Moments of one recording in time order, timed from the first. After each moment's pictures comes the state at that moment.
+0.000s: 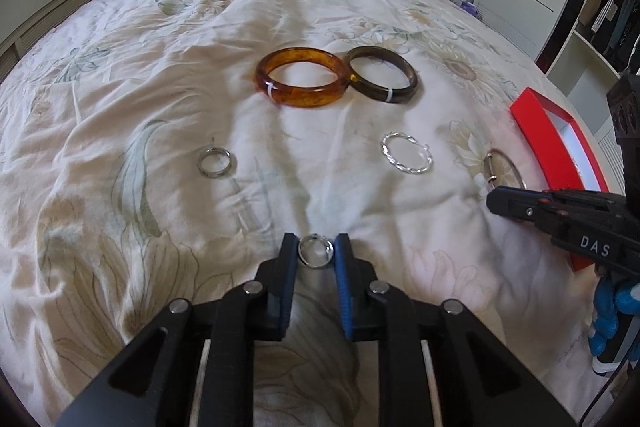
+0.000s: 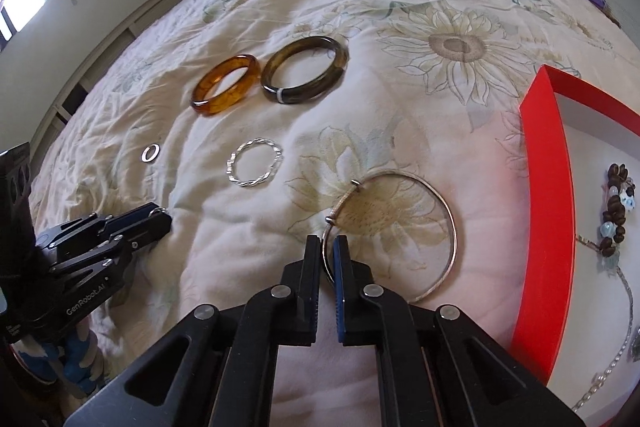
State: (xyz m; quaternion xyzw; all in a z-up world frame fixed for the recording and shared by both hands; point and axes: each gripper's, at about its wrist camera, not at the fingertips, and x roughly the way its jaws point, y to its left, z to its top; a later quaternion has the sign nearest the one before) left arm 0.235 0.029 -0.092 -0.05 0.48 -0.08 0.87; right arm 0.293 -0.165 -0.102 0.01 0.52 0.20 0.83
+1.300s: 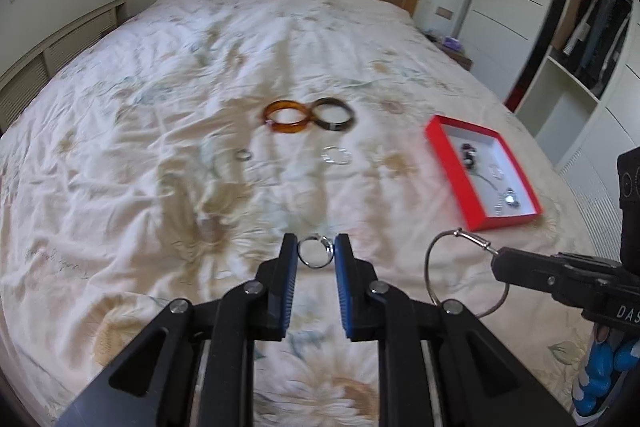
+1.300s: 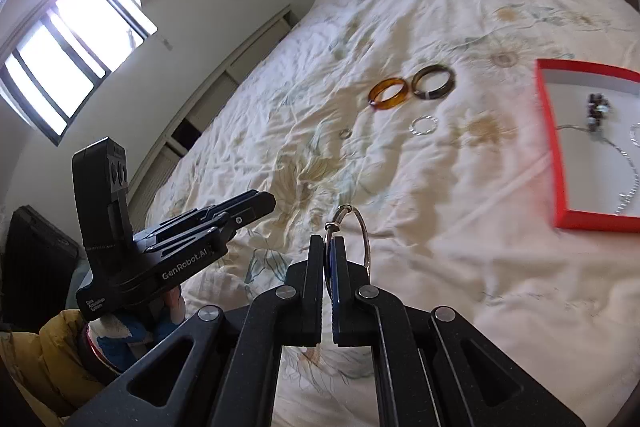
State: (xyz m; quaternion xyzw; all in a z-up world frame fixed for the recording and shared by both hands) left arm 0.090 0.021 0.031 -0.06 0.42 -0.08 0.90; right arm 0.112 -0.182 0.009 0.14 0.45 0.32 0.82
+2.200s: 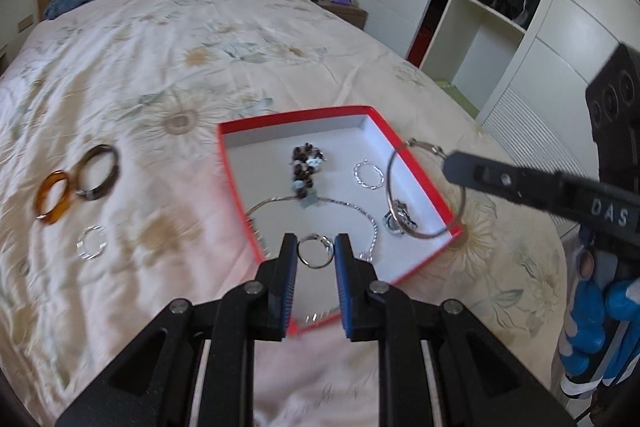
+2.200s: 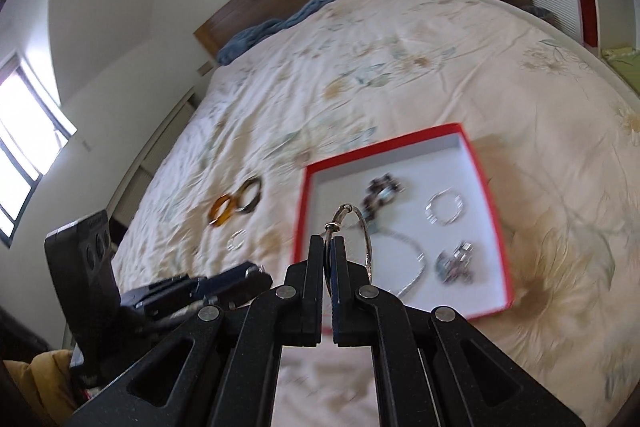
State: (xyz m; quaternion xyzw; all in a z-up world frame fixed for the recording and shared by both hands) left arm 0.210 -0.224 0.008 0.00 0.45 -0.25 0.86; right arm 0.210 -0.400 0.012 0.21 0.41 0.15 0.88
